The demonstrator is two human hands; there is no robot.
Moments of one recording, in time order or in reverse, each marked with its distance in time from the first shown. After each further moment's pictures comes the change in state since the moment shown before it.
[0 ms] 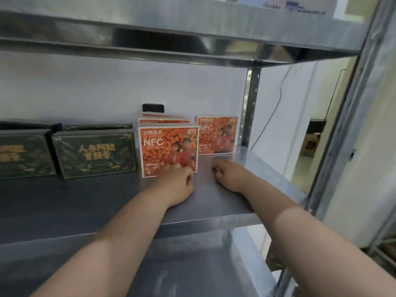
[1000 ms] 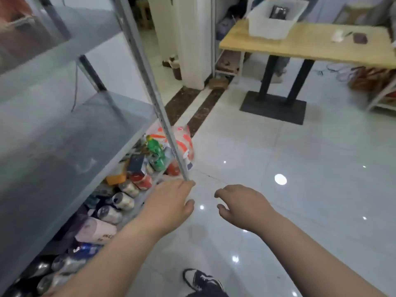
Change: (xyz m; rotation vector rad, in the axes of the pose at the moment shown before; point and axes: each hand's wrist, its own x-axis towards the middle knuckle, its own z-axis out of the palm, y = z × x) left_hand -0.411 0.110 0.132 -0.034 -0.569 0.922; right_hand -0.601 -0.170 0.209 0.105 -0.178 0.774
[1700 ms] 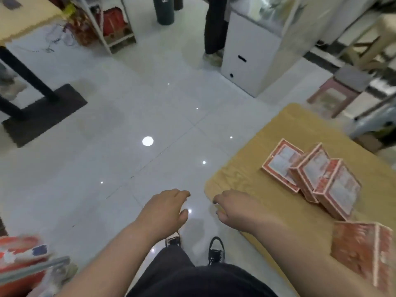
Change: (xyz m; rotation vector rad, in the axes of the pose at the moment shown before) left_hand -0.040 0.387 0.155 0.207 -0.491 1.135; right_hand -0.444 0.062 0.181 0.488 0.048 1.131
